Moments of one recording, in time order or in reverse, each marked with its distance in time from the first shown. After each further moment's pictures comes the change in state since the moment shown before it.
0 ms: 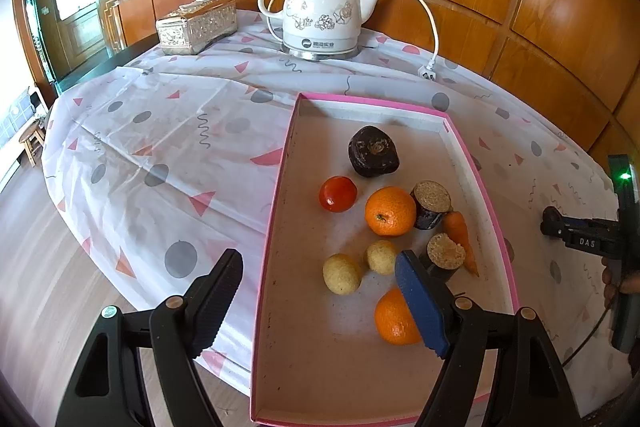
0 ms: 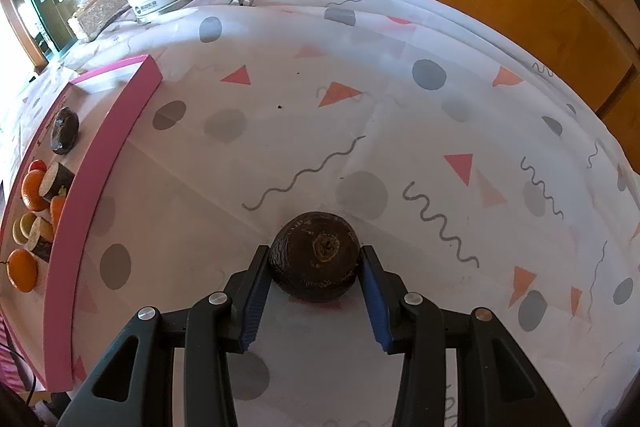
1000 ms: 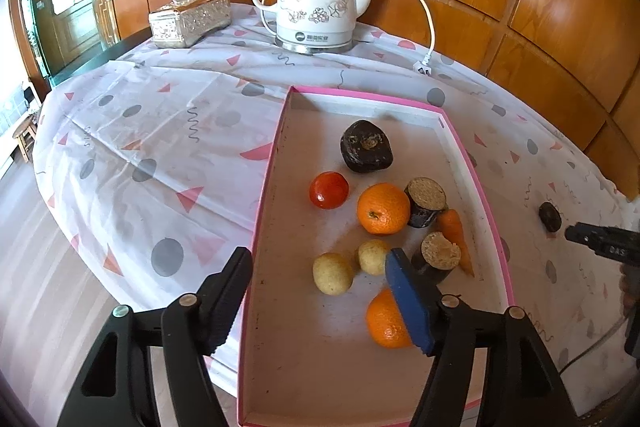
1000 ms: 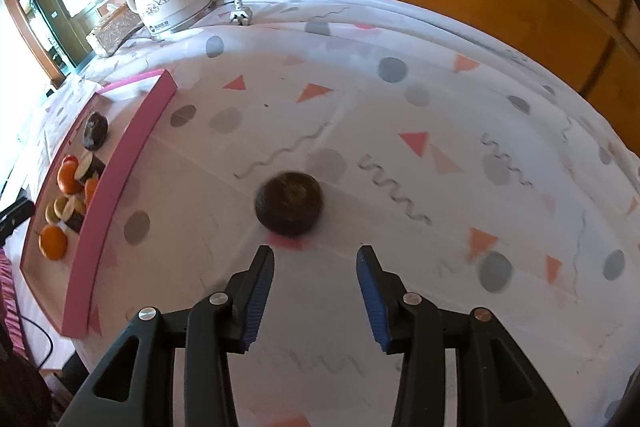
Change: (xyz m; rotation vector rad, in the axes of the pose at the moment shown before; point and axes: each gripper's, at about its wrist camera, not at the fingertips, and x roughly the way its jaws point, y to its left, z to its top) left arm 0.007 -0.003 0.000 -0.010 0.019 -0.025; right arm -0.036 -0.033 -0.019 0.025 -0.030 0.078
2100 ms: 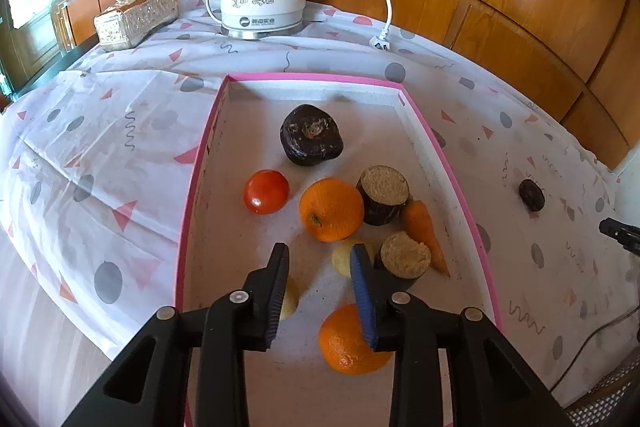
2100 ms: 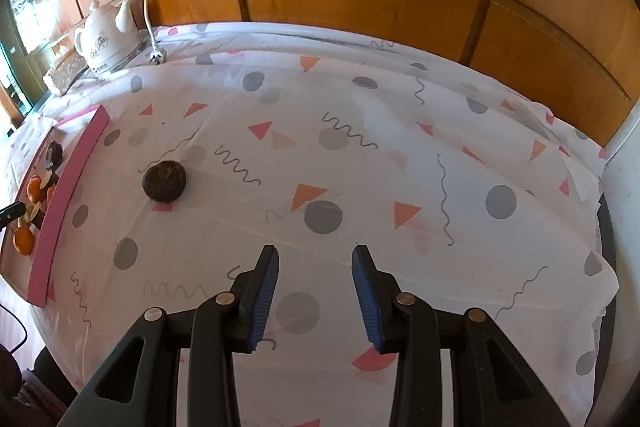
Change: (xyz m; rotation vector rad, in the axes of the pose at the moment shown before) left arm 0.031 -0.027 0.006 0.093 0.056 -0.109; right arm -0.067 -0.089 -0.058 0.119 -0.091 -0.168
